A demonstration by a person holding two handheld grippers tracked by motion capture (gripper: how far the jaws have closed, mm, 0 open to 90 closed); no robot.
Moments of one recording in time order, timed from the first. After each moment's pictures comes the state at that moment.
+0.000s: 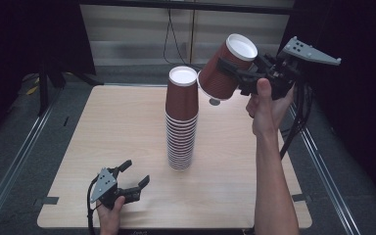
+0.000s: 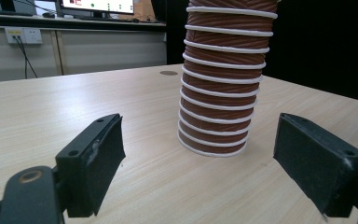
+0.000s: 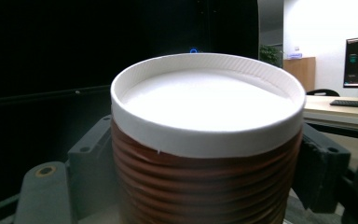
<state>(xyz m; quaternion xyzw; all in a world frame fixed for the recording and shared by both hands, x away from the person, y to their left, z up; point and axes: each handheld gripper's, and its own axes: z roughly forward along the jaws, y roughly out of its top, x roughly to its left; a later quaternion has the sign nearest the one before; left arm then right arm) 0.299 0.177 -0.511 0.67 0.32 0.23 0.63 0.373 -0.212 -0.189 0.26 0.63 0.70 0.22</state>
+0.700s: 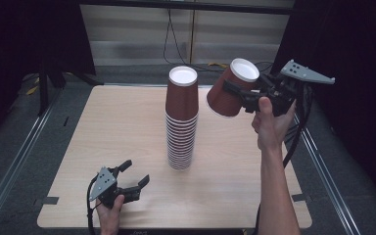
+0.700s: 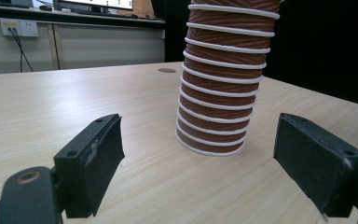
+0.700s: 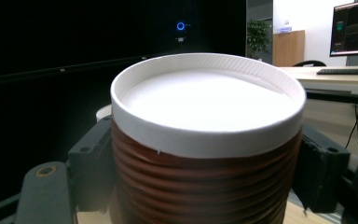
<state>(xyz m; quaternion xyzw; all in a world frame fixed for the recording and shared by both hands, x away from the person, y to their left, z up) 0.301 0.178 -0.511 0.67 0.33 0.21 0.63 0.369 -0.232 -0.232 0.30 0.65 0.67 0.21</state>
